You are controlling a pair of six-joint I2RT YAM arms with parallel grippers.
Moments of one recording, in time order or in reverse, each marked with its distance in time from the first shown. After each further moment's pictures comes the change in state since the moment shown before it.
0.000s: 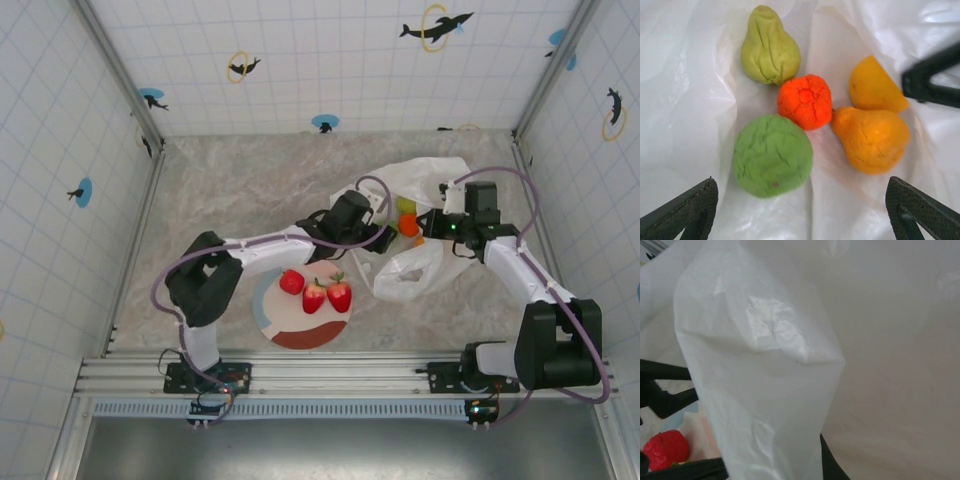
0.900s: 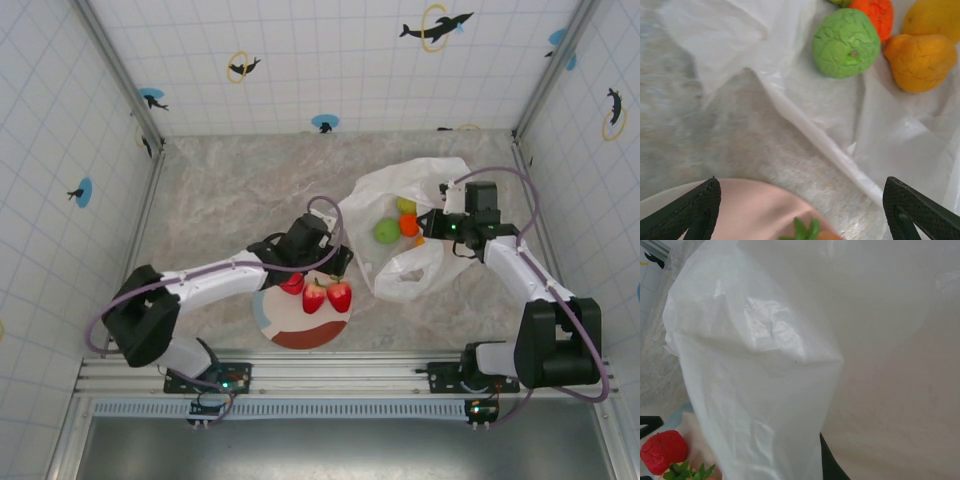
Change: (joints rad) left arm 0.045 -0.393 -0.369 -0.156 -0.085 -0.116; right arm -0.005 0.006 0.000 0.002 -0.002 -0.003
